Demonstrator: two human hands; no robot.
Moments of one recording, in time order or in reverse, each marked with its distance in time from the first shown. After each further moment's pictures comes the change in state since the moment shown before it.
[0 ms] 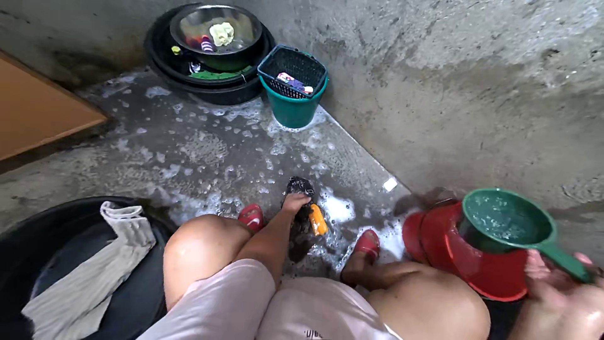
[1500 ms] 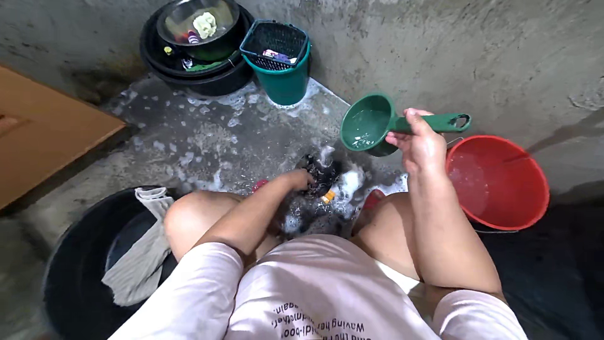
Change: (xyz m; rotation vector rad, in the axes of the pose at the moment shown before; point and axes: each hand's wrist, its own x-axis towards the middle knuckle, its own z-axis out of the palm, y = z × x) left_hand -0.100 0.079 -0.004 1.241 -0.497 0.252; right_hand -0.121 0.067 0.137 -0.206 -0.641 0.150
